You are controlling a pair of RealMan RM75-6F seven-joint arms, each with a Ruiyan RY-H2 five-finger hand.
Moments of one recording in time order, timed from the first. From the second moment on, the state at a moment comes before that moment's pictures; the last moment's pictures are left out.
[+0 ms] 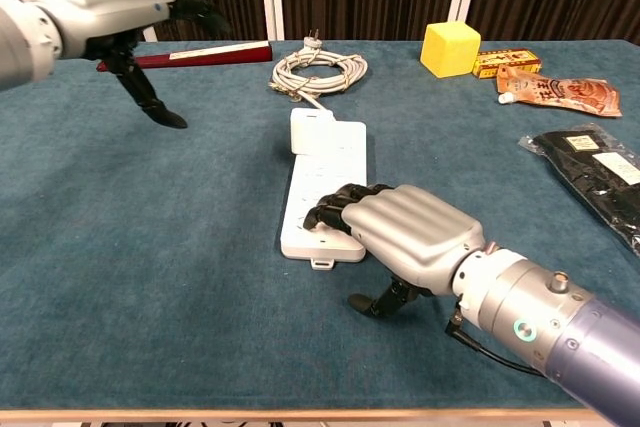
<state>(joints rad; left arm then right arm) -0.73 -1.44 -0.32 -1.76 0.95 0.99 0.68 0.54 -1.87 0.11 -1.47 -1.34 0.99 -0.62</state>
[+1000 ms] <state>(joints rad) -1.01 -1.73 -0.33 -1.50 0.70 1.03 0.91 0.55 -1.87 0.07 -1.45 -1.34 1.02 -0.56</state>
